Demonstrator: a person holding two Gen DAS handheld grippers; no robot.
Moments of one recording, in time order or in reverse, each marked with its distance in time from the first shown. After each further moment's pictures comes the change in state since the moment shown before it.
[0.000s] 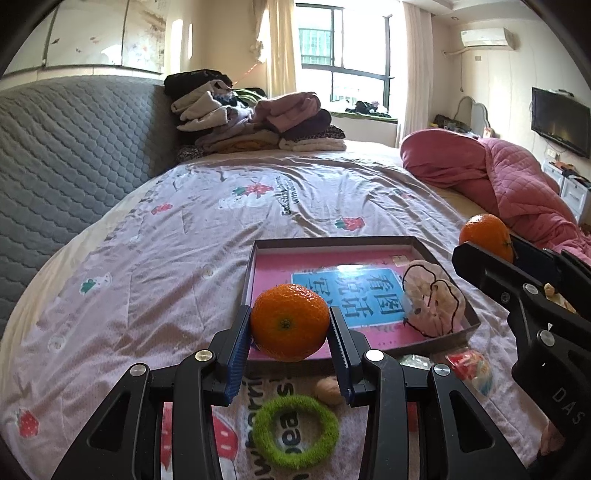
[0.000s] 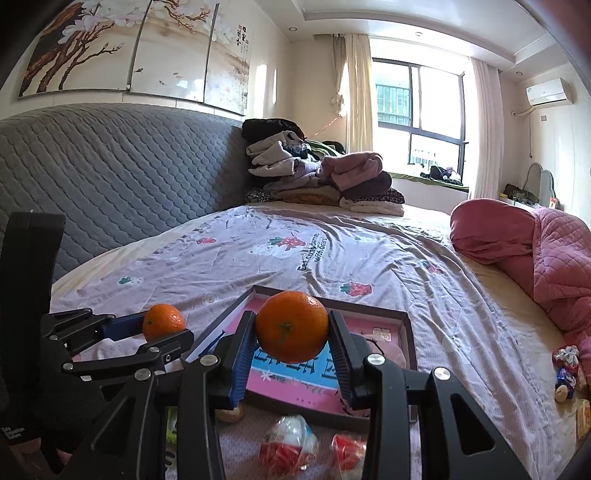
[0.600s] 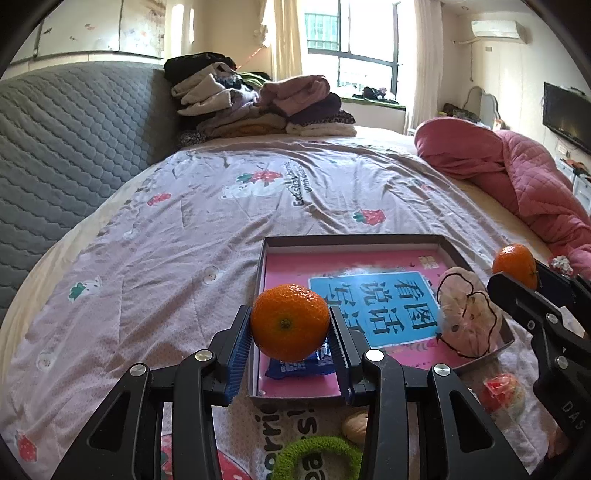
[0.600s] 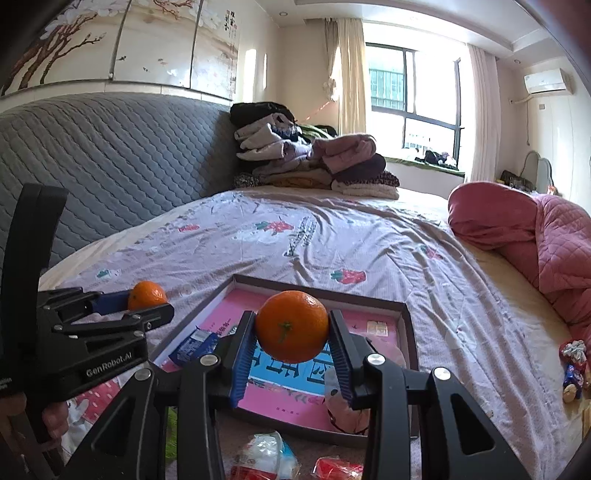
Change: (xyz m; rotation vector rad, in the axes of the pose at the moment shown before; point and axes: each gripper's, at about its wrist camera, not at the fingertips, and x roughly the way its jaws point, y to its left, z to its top) left arm 0.061 0.015 0.023 -0.008 0.067 0.015; right arm 0.048 -0.021 -0.010 0.022 0.075 -0.026
